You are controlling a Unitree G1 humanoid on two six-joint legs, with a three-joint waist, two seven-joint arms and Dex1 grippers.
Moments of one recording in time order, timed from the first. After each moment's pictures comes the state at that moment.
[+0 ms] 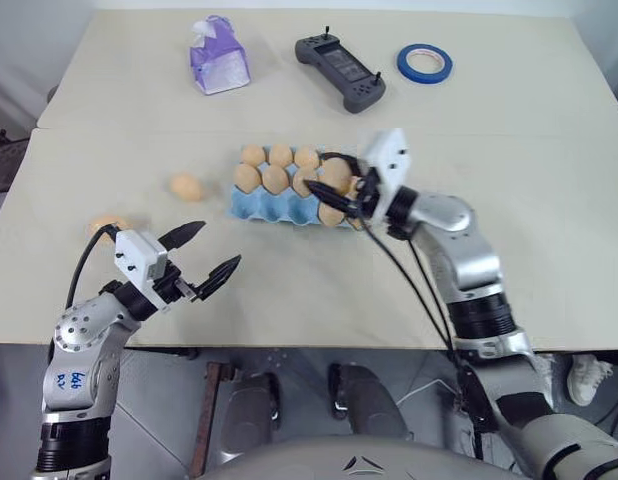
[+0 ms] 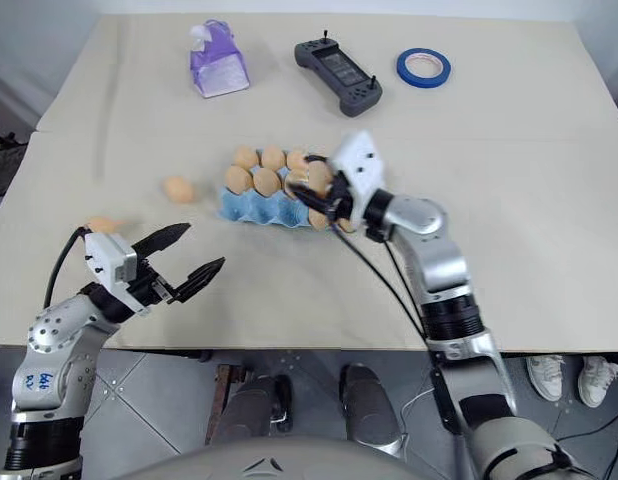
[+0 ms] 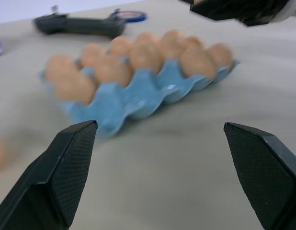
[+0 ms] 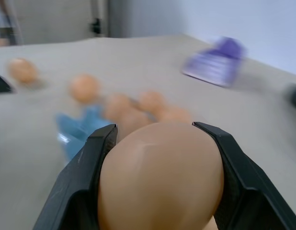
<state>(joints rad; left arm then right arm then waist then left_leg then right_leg) 0.08 0.50 0.25 -0.25 -0.43 0.15 -0.71 -0.62 -0.22 0.18 0.08 0.19 0.27 0.71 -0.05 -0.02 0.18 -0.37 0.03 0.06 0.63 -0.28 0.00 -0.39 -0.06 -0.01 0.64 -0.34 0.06</state>
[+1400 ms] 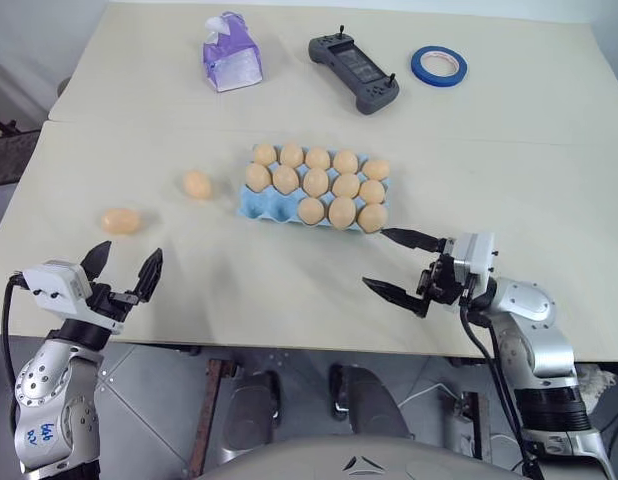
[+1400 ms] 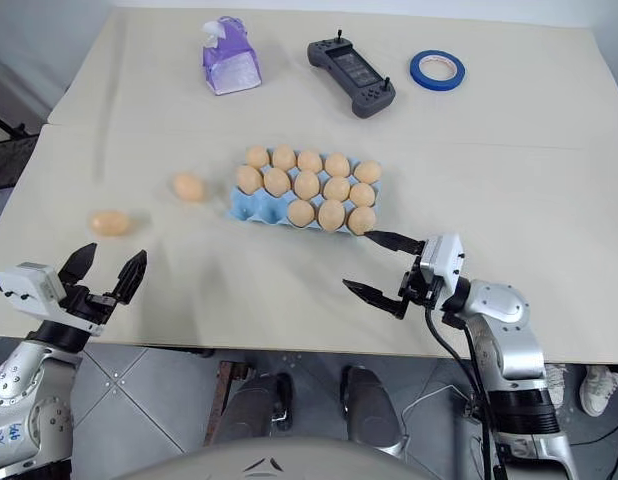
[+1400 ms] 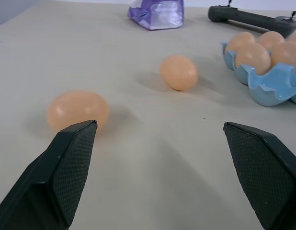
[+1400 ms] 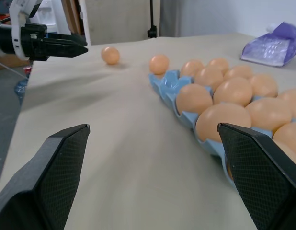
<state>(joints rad) 0.22 0.34 0.49 -0.31 -0.48 0.20 -0.39 -0.09 -0.47 -0.04 -0.12 0.45 -0.02 1.08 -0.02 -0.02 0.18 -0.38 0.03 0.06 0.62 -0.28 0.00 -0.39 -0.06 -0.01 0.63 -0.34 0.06</state>
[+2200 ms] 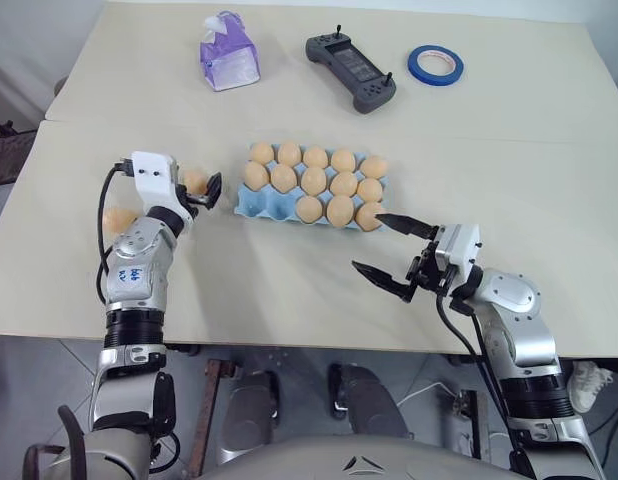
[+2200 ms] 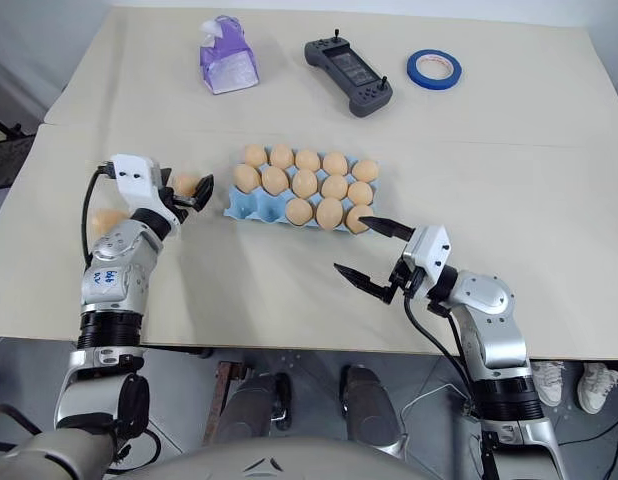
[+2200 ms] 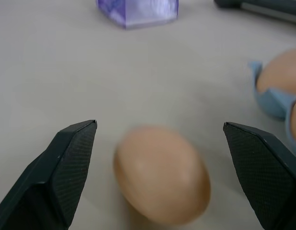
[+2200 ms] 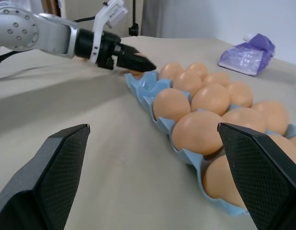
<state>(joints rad) -0.51 0.34 0.19 0.36 -0.21 0.26 -0.22 -0.15 -0.43 0.00 -0.07 0.38 -0.08 0.99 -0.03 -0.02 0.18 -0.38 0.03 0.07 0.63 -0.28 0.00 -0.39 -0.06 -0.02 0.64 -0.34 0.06</state>
